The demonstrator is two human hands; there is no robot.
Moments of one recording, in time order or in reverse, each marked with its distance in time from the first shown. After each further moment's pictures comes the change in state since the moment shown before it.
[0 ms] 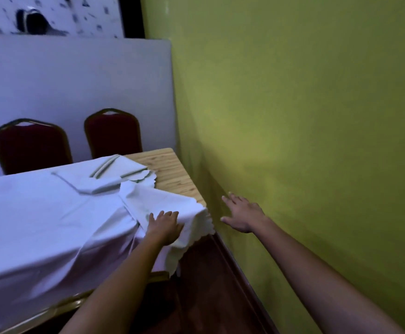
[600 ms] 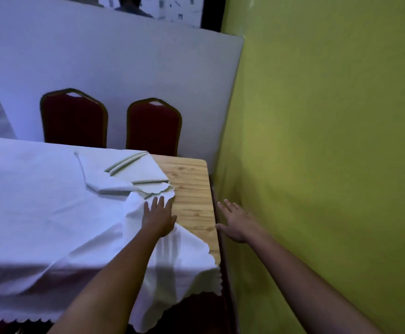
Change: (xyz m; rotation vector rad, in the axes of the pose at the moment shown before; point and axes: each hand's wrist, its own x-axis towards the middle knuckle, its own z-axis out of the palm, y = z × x) left_hand 0.202 -0.073 -0.012 -0.102 0.096 -0.382; right_hand 0.260 -0.007 -0.034 -0.086 -0.075 -0.290
